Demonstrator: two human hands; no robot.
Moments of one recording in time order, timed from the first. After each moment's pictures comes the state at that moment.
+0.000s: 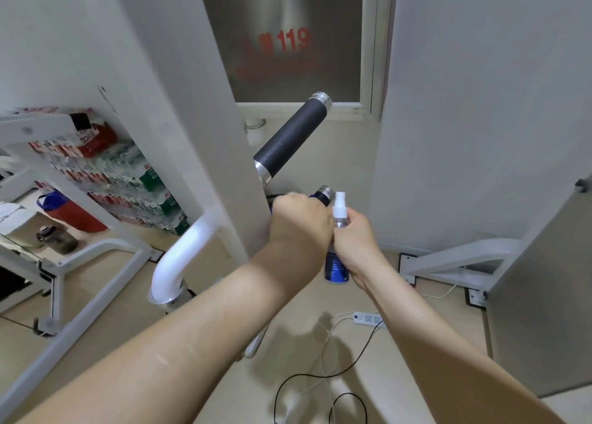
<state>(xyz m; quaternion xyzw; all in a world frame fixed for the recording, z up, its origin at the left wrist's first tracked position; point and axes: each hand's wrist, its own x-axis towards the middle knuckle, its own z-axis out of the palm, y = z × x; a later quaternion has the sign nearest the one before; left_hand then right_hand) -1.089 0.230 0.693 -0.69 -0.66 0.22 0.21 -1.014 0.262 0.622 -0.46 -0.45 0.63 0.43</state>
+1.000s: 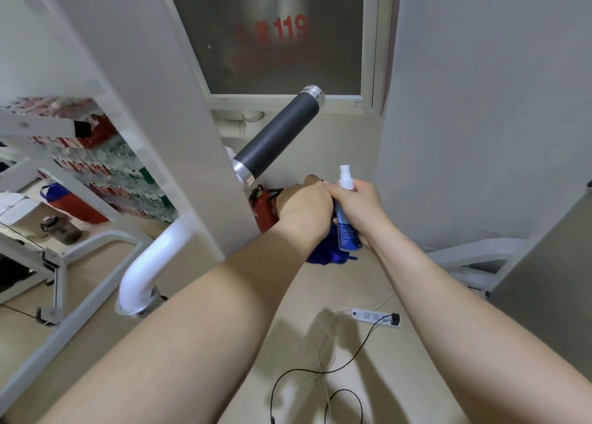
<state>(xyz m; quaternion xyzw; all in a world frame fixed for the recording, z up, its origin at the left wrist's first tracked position) -1.082 0.293 0.672 -0.63 -0.77 0.06 0.03 -1.005 0.339 0.617 -0.48 -0.46 0.62 0.43</state>
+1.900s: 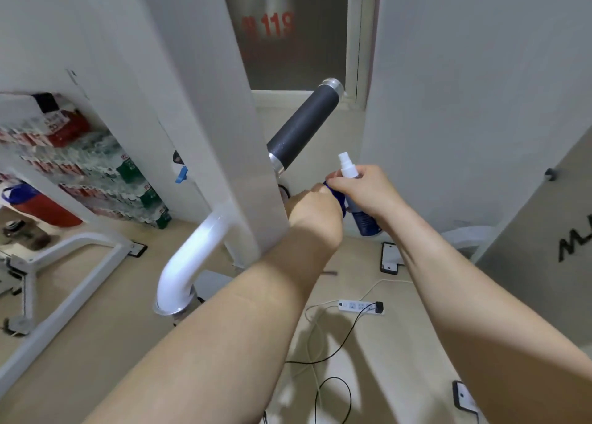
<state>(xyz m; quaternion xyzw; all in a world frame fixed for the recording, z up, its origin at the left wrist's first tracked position) -1.058 0.258 0.673 -0.66 -0.73 0.18 0.06 -0.975 0.315 0.646 -0.52 -0.58 0.51 0.36</state>
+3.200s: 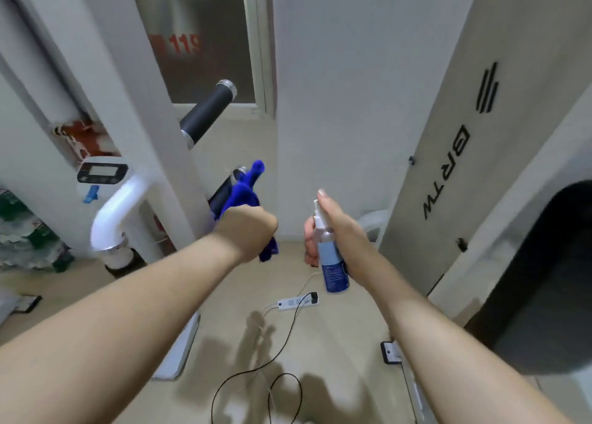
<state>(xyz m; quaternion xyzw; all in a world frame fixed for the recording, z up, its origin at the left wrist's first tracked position) -1.075 0.183 0.659 -0.86 -0.50 0.08 0.03 -0.900 0.151 0.641 -0.48 -0.45 0.65 0.40</state>
